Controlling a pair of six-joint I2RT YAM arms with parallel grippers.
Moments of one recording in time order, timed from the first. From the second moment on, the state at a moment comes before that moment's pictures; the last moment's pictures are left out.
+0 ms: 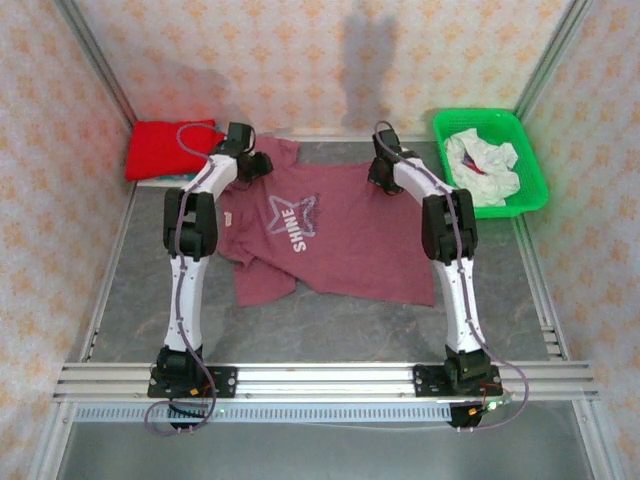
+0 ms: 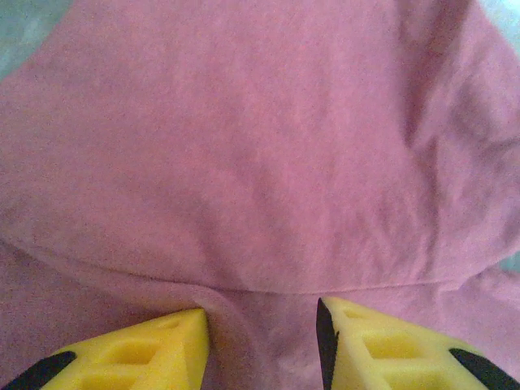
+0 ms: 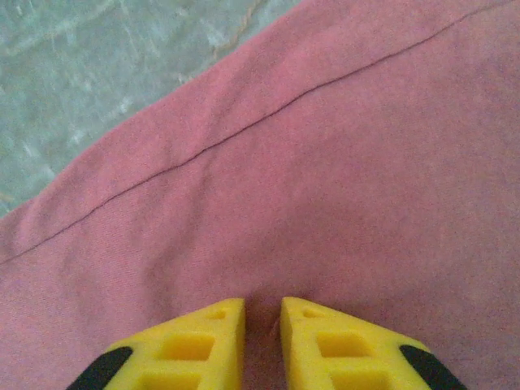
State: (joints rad) left arm -0.05 2.55 2.19 -0.56 0.16 -0.49; right arm 0.25 2.47 2.07 -0.61 0.12 0.67
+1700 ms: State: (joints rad) left arm -0.26 1.30 0.60 -0.60 0.06 -0.60; right arm 0.71 1.30 0.46 0.29 0.05 0.21
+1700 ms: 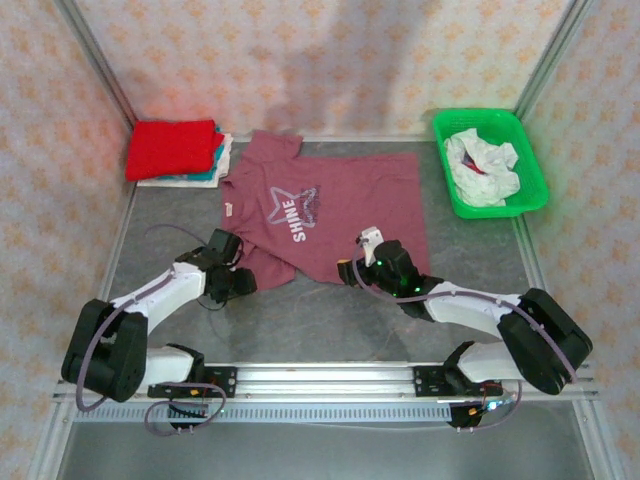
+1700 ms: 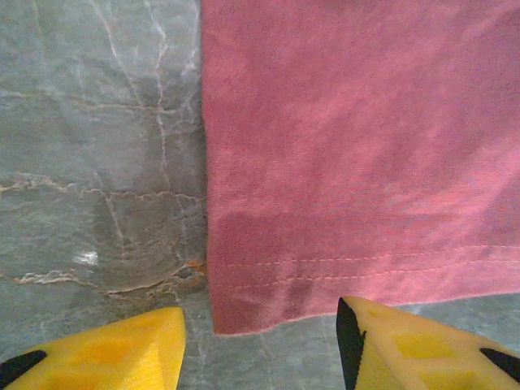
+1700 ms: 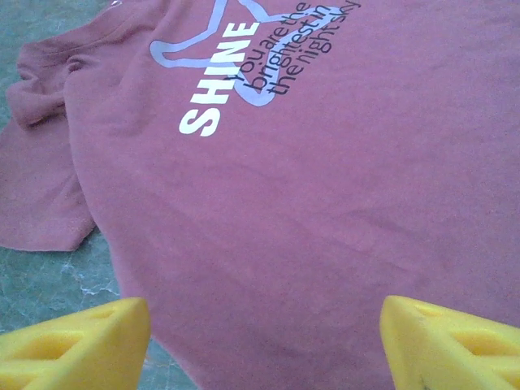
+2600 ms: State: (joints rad) left arm -0.26 1.36 0.69 -0.59 -0.02 -0.57; right arm 0.71 1.30 0.47 0.31 0.09 0.20
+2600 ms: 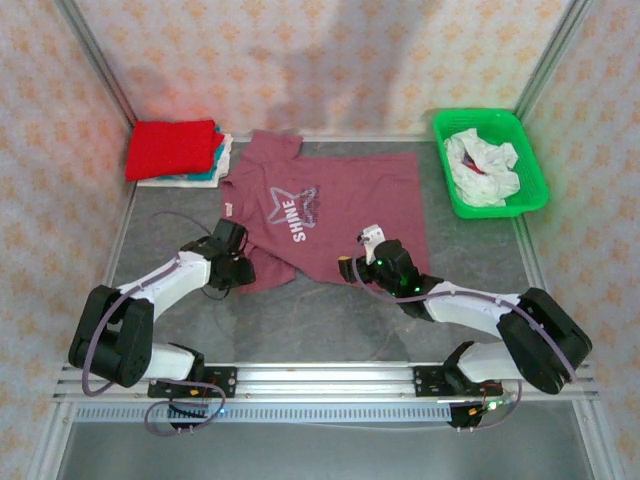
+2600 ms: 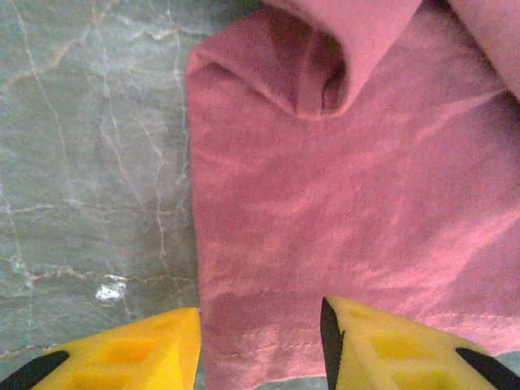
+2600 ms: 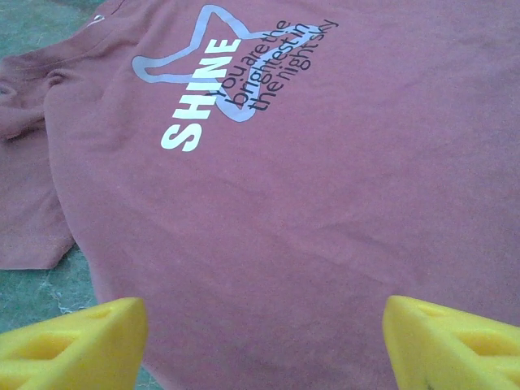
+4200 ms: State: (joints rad) left arm -0.27 1.04 0.66 -0.77 0.07 -0.65; right arm 0.27 1.04 0.59 -0.42 0.21 0.77
